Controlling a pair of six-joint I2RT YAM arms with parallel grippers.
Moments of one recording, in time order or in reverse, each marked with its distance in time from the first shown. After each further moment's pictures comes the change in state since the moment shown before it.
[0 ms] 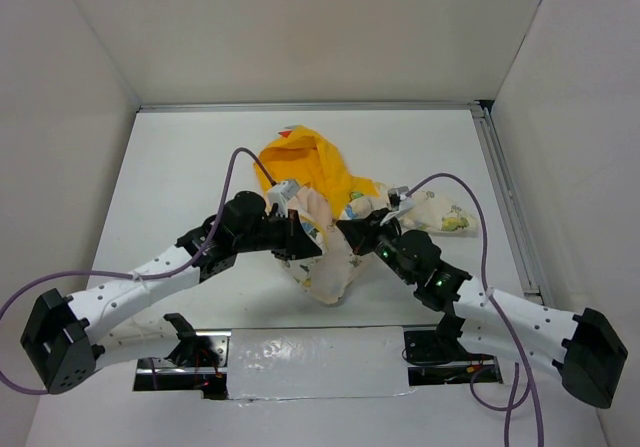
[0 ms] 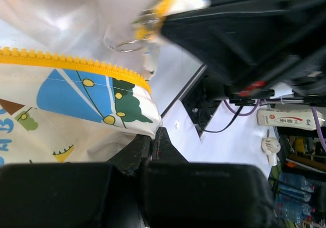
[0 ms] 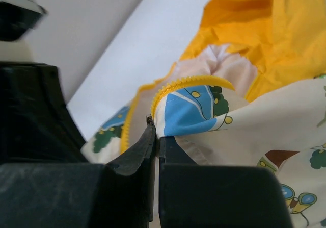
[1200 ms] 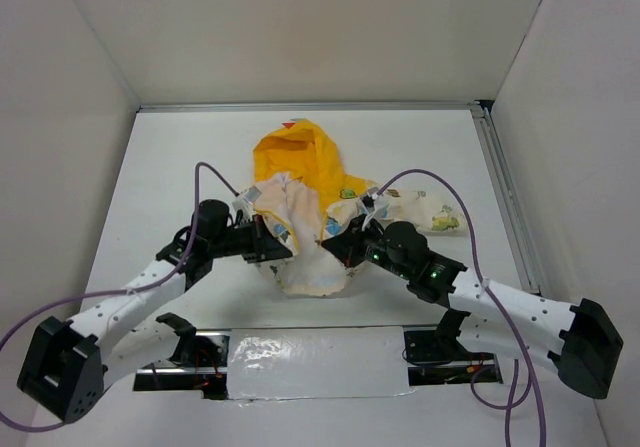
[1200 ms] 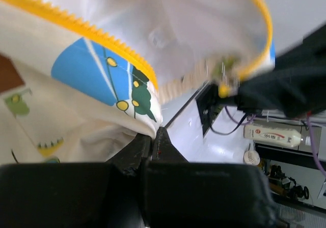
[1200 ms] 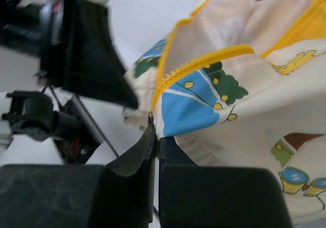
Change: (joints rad) left arm 0.303 -0.152 -0.288 0.064 0.207 -0.052; right arm 0.023 0.064 0.103 -0.196 -0.244 -0.005
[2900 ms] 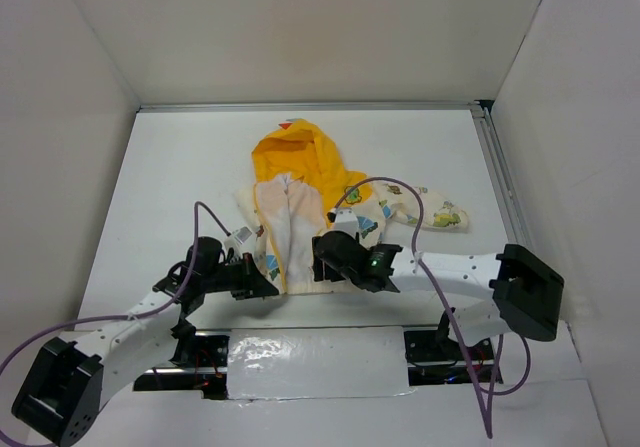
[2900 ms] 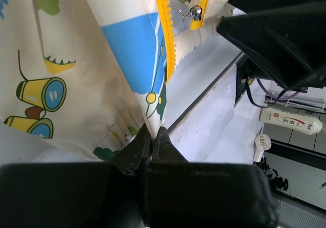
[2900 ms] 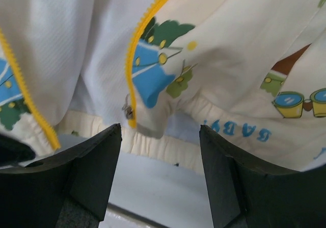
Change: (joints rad) left arm 0.034 -0.106 -0.311 0.063 0.043 -0.005; right arm 0.197 0.428 0.267 -0.481 0.383 0.243
